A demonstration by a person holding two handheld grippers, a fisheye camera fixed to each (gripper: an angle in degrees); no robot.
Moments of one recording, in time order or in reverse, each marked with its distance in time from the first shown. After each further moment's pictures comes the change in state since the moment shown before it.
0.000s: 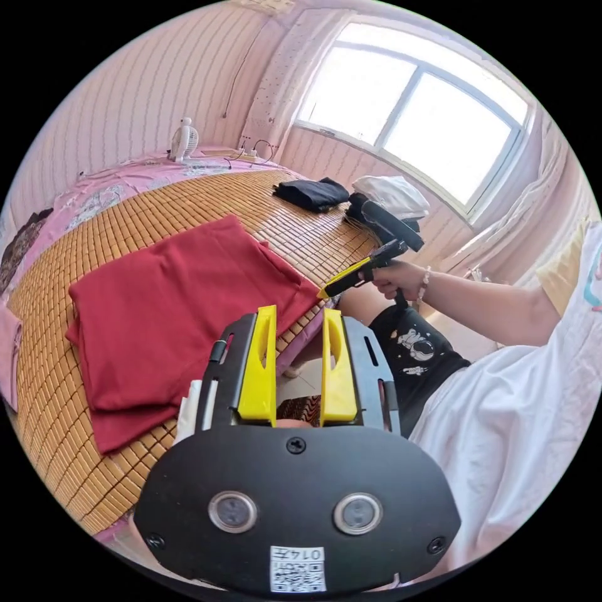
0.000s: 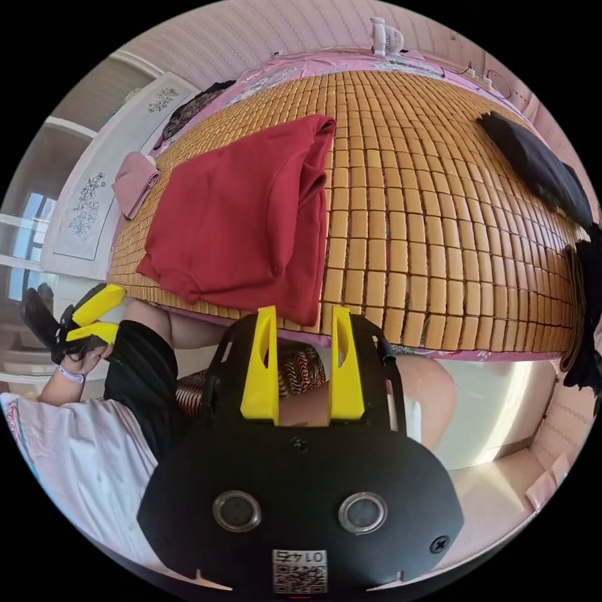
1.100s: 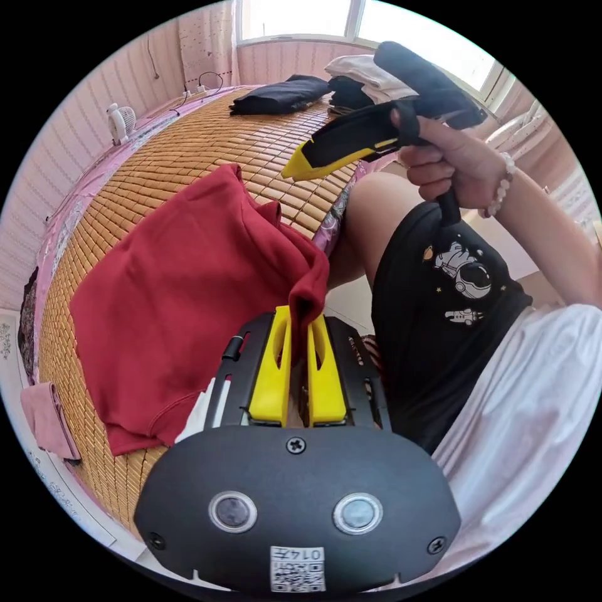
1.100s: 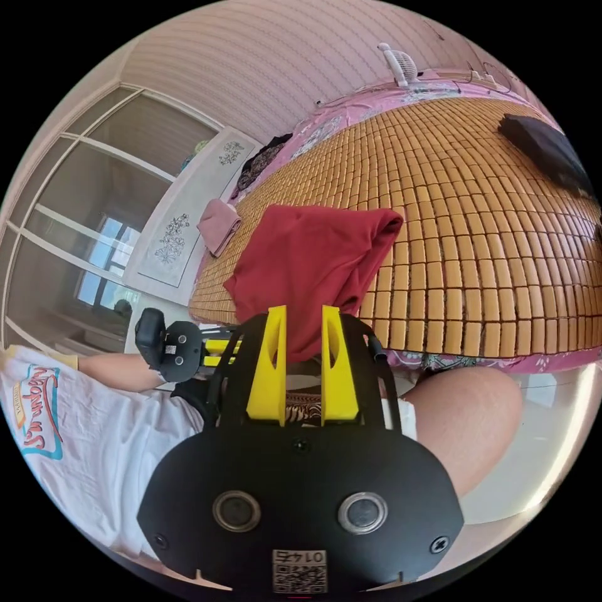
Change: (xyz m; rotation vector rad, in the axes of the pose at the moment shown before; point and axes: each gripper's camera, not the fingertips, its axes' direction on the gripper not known) left arm 0.094 0.001 0.126 -0.409 -0.157 0.205; right arm 0.112 0.122 0.020 0.241 -0.380 -0.040
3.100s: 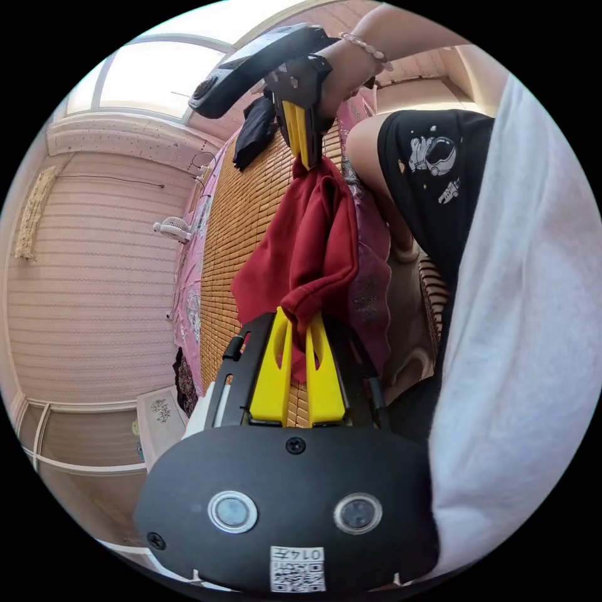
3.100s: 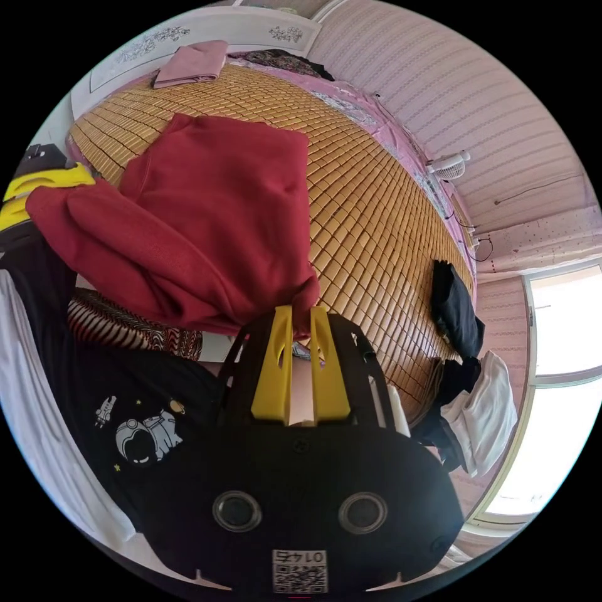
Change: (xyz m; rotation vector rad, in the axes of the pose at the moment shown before) left arm 0.168 0.061 -0.046 -0.049 -0.698 0.453; right arm -0.324 -0.003 0.065 -0.272 0.965 -0.582
